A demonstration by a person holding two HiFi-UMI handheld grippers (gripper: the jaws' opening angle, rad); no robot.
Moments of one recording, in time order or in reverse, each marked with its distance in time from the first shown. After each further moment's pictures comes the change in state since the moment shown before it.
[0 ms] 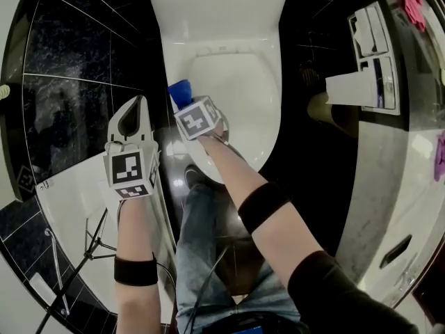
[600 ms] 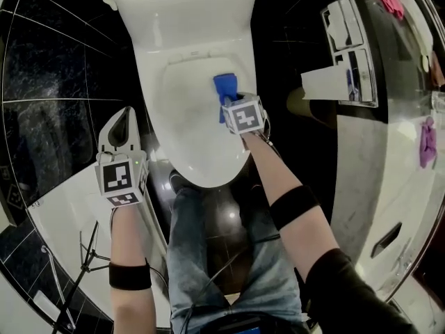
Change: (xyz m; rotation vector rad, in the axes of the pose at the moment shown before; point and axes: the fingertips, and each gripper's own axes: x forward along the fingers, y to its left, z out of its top) left arm 0.020 -0.027 -0.005 -0.016 0.022 -0.069; right arm -0.097 -0.193 -0.063 0.101 -0.017 -0.272
